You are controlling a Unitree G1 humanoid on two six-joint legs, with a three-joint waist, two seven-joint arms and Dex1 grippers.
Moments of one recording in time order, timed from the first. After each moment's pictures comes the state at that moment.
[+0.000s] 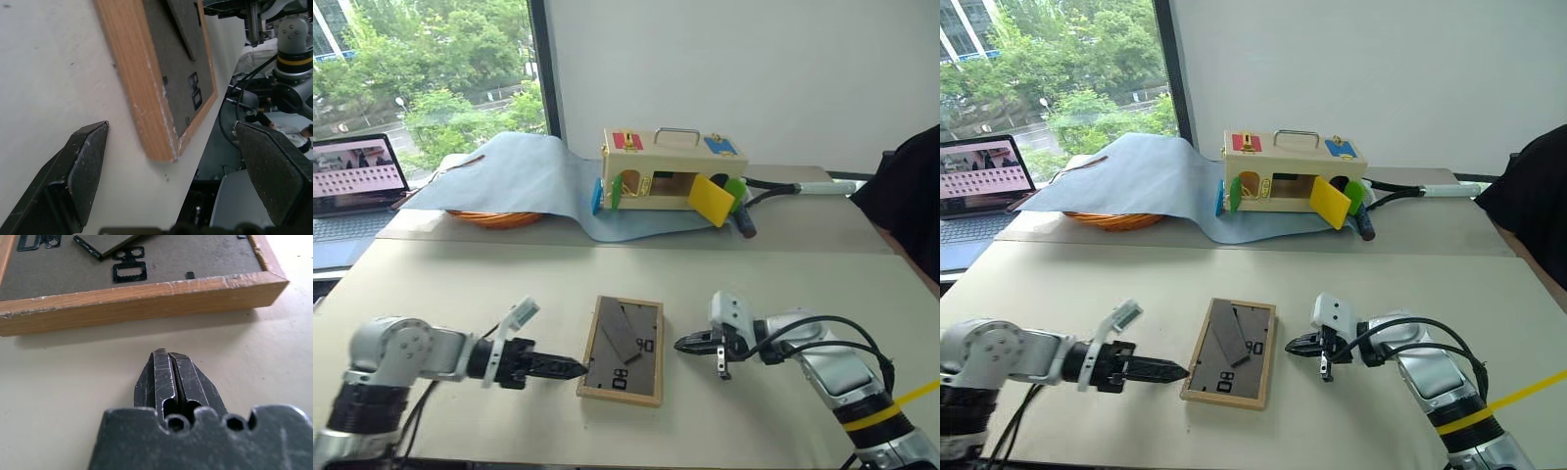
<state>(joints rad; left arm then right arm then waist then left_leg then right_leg) -0.40 0.71 0.08 -0.11 -1.11 1.60 -0.69 -0.36 -0.67 0.24 -0.09 0.21 0.35 1.14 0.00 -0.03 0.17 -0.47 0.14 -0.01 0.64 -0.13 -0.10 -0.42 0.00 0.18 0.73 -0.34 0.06</state>
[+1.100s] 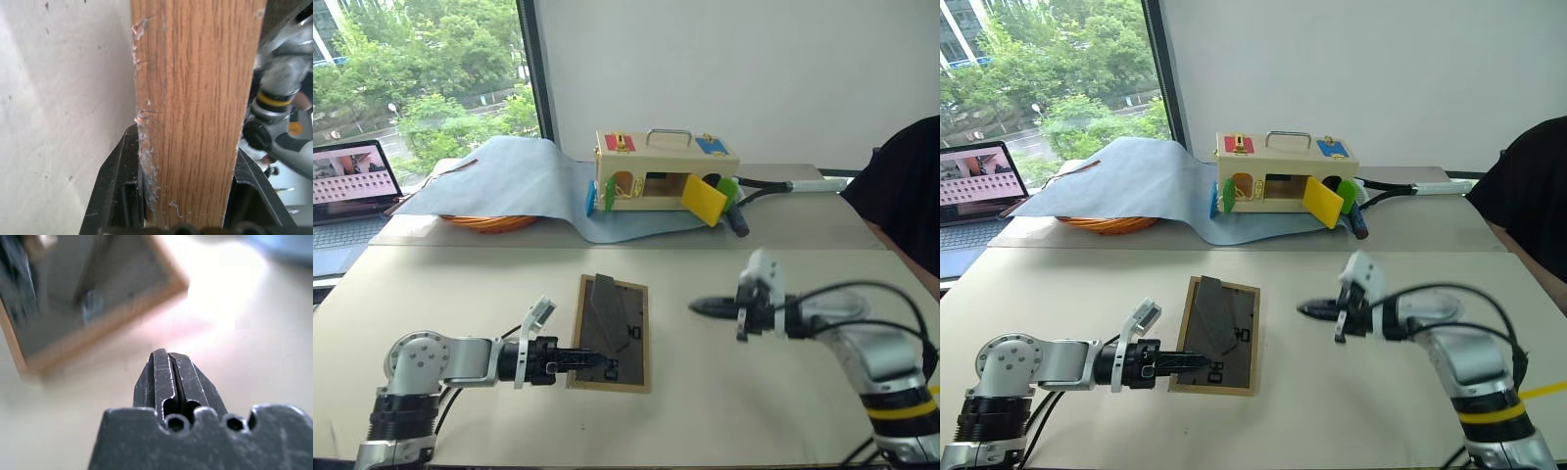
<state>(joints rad) -0.37 0.57 0.20 -0.03 -1.37 1.59 -0.40 -0.49 -0.66 -0.05 -0.24 0.57 0.78 1.00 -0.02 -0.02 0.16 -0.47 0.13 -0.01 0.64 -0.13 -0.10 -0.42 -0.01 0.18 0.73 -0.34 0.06</state>
